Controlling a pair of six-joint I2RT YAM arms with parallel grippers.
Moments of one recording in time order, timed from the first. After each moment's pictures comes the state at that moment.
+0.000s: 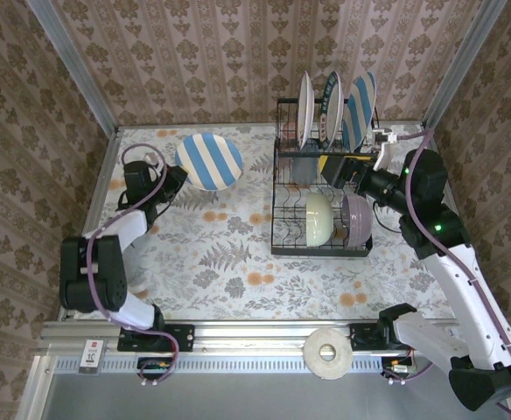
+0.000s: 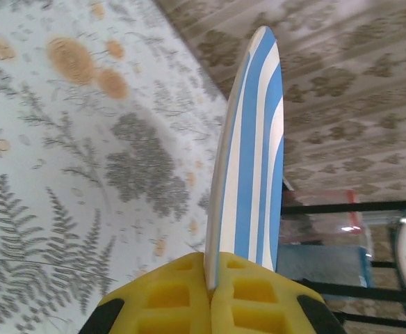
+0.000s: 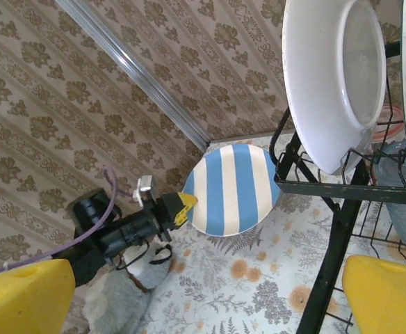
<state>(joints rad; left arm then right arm) -0.03 1.55 0.79 0.32 0.48 -0.94 0.24 0.94 1.12 -0.36 -0.44 0.56</state>
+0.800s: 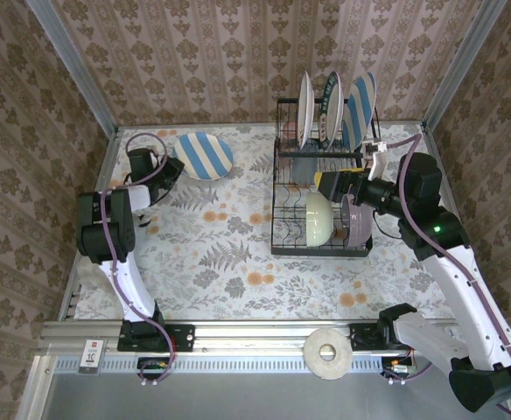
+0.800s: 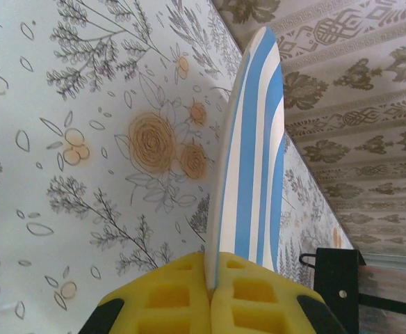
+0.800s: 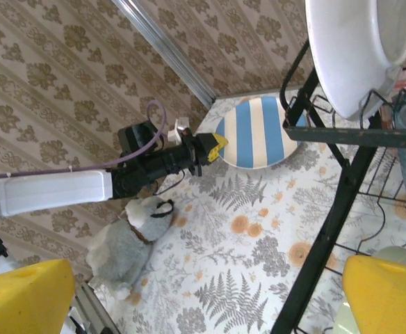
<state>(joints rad) 0.03 1.95 1.09 0.33 0.47 -0.90 0.24 0.93 1.10 -0.46 -0.54 0.48</state>
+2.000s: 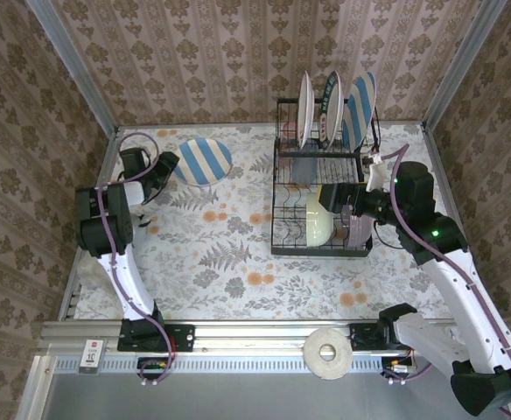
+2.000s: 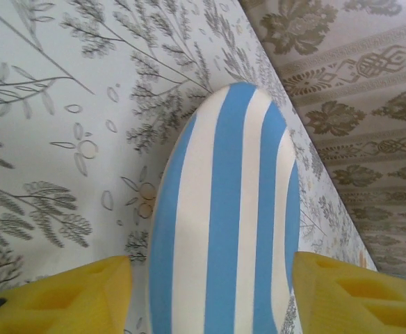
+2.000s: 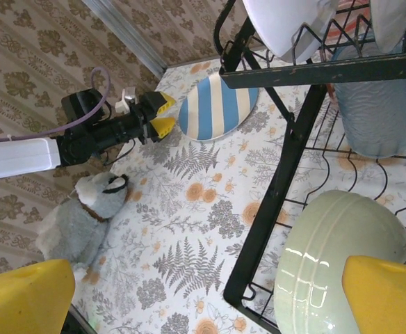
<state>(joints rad) 0.10 2.03 1.16 0.27 0.48 -0.86 0.25 0.90 1.05 -0.59 -0.43 0.42</state>
